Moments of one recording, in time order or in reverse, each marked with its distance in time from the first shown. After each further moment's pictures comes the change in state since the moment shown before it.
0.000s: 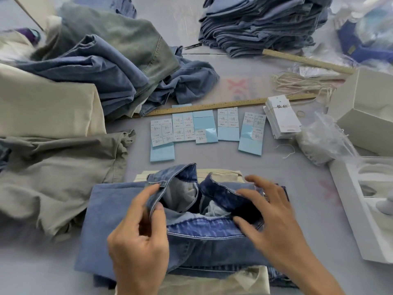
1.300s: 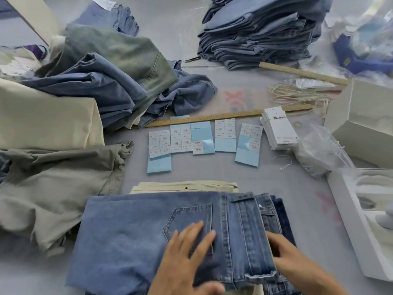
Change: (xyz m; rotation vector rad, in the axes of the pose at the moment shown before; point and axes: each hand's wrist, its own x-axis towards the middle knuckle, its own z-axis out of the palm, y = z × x) left_hand -0.058 -0.067 0.053 0.298 -0.754 0.567; right_hand -0.013 0.069 -0.001 1.012 -0.669 0.474
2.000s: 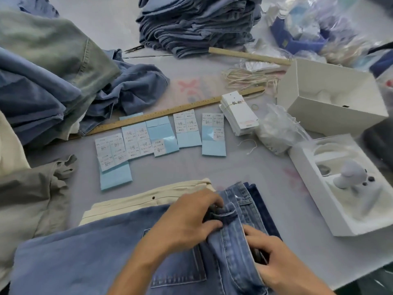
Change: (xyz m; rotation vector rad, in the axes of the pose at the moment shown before) left_hand 0.154 -0.011 -0.012 -0.374 -0.368 0.150; right_hand -0.009 -0.004 0.035 -0.187 0.278 -0.231
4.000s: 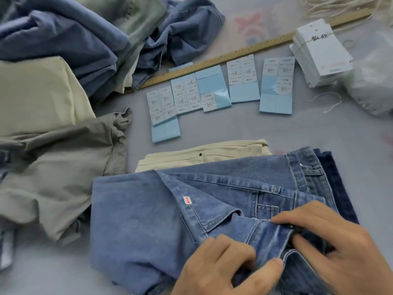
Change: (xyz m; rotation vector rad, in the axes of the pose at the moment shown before) left_hand -0.149 0.086 0.005 0.448 0.238 -0.186; right_hand -0.005 0.001 0.017 -0.568 0.326 -0.429
